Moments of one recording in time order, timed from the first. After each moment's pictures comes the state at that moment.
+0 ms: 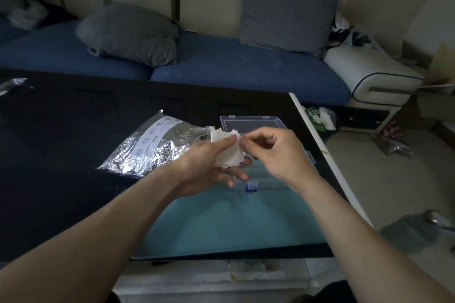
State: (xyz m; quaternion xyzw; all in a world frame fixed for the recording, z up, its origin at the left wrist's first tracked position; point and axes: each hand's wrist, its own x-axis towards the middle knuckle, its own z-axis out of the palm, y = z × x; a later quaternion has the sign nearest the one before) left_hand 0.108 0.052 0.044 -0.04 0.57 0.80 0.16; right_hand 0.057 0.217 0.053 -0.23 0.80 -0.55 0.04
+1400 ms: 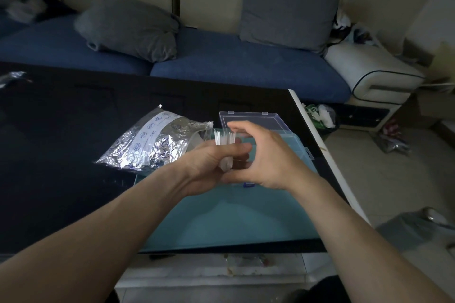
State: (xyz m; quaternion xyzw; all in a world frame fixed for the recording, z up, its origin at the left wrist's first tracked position) left_hand 0.109 0.065 0.036 -0.05 0.51 0.84 0.18; right_hand 0.066 0.216 0.059 -0.35 0.87 -0.34 0.04
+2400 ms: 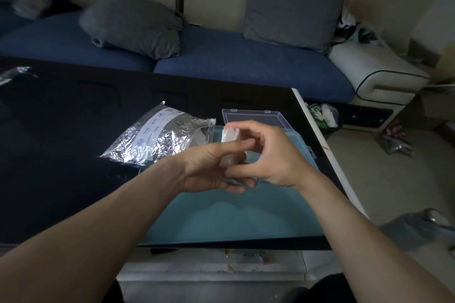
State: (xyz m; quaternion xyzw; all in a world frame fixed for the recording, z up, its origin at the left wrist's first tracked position) left_hand 0.117 0.056 0.043 0.01 0.56 0.77 0.31; right_hand 0.061 0.219 0.048 -0.35 0.79 -0.49 0.11
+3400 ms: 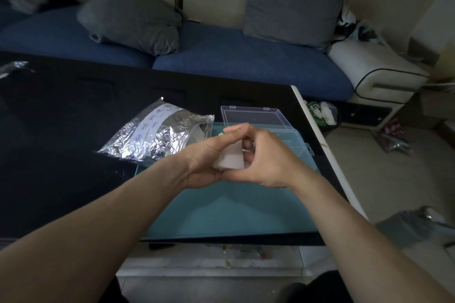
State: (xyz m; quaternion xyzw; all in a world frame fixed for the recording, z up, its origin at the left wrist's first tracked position) left_hand 0.115 0.067 0.042 -0.04 0.53 0.82 0.21; right_hand 0.073 0.216 0.051 -0.33 0.81 -0.46 0.16
